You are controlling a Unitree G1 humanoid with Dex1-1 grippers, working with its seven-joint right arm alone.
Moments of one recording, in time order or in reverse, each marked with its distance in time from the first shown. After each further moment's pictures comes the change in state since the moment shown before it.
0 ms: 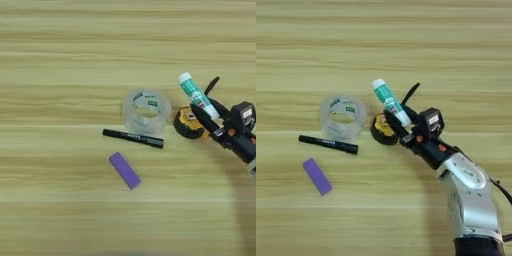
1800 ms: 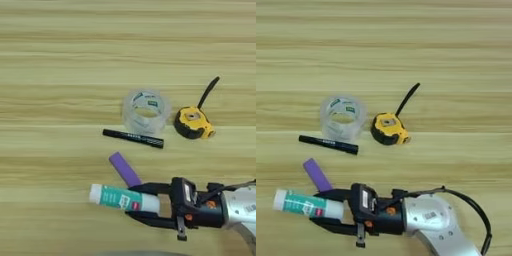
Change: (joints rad) arm 0.305 -0.184 0.475 -0.469 -0.034 0.059 0.466
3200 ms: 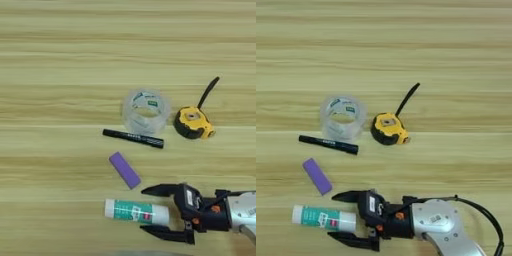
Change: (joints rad) arm -0.039 -0.009 -0.024 0.222 -0.067 -0.060 -0.007
